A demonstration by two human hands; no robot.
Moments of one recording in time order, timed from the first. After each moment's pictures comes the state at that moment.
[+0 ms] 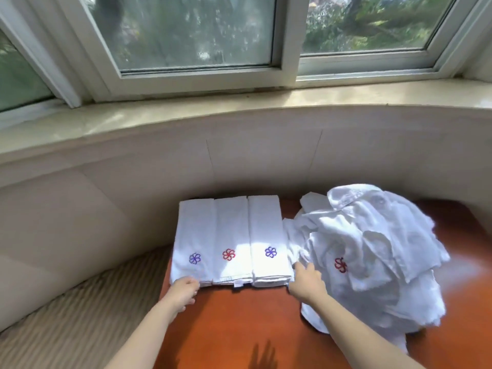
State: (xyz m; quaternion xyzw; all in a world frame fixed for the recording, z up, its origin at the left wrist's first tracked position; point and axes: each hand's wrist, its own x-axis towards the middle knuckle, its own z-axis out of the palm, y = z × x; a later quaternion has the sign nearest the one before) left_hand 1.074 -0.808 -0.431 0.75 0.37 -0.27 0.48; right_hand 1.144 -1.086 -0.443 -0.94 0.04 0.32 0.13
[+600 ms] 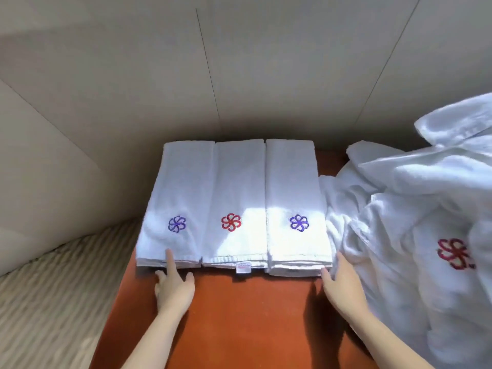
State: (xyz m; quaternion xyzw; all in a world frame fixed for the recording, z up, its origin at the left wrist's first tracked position) left_hand 1.098 -0.798 -0.728 0.81 0.47 -0.12 0.33; right_hand 1.182 -1.103 -0.732 -0.92 0.12 0.18 0.32
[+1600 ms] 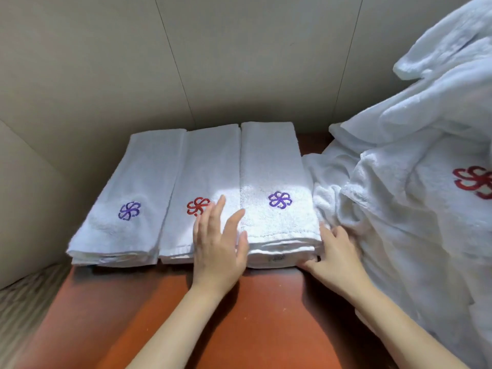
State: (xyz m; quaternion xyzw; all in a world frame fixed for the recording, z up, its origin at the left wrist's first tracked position) left_hand 1.156 -0.909 -0.769 0.95 0.00 0.27 0.15; right_hand 1.196 -1.115 -0.789 -0.96 -0.05 0.09 0.25
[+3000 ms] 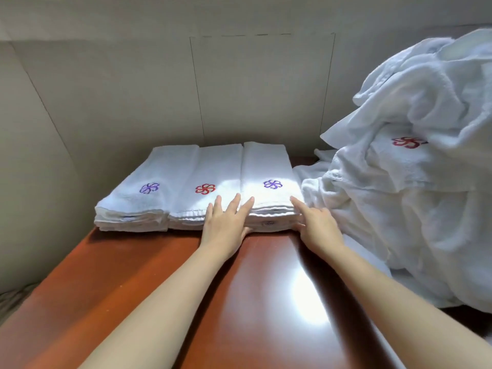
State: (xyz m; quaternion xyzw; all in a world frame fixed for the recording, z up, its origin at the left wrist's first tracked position) left_hand 1.138 -0.908 -0.797 0.99 0.00 0.12 0.00; right_hand 1.190 -1.110 -0.811 -0.97 -0.14 -0.12 0.18
